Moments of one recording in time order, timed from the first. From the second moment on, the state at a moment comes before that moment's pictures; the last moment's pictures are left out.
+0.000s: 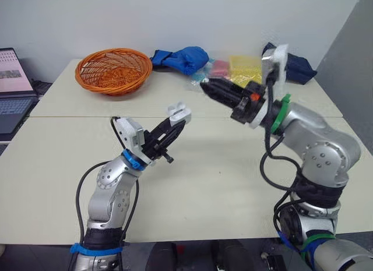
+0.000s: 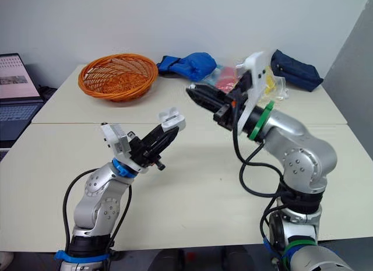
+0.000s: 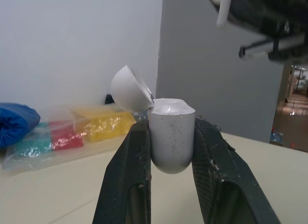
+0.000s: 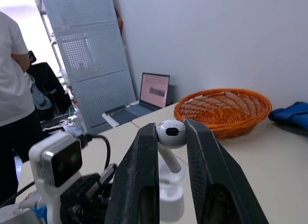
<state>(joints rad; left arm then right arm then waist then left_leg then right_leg) -0.28 0.26 0.07 -0.19 -0.52 0.10 -0.73 -0.72 -0.17 -0.14 -0.51 0.64 1.04 0.50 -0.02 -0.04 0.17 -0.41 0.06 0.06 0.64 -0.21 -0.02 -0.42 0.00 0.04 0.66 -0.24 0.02</state>
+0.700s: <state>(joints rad) -0.33 0.23 0.05 -0.11 -0.52 0.07 -0.74 -0.64 -0.06 0.07 -0.37 0.56 0.73 0.43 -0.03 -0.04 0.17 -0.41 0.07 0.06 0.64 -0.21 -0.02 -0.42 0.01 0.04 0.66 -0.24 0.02</state>
